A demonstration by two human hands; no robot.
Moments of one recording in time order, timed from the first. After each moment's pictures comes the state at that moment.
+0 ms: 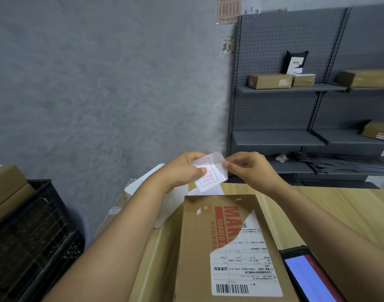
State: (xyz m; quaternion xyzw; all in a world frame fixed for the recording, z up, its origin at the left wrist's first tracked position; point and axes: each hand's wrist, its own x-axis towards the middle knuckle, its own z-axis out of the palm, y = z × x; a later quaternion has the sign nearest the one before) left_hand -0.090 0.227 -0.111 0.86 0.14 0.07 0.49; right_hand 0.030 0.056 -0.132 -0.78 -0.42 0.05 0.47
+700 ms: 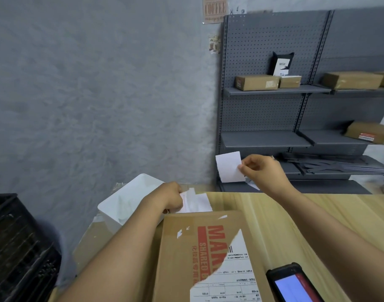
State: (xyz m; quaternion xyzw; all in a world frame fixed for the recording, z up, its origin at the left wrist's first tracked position) left_hand -0.037 0.246 -0.167 0.92 0.30 -0.11 0.25; right_hand 0.100 0.032 -0.150 -0.84 -0.30 -0.04 0.45
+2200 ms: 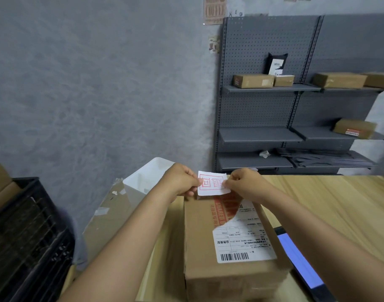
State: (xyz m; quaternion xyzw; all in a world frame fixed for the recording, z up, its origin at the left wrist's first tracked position) left_hand -0.125 0.205 -0.140 0.80 0.28 0.07 0.52; right_hand -0.031 0.038 -0.145 -0.90 -0.28 0.12 0.31
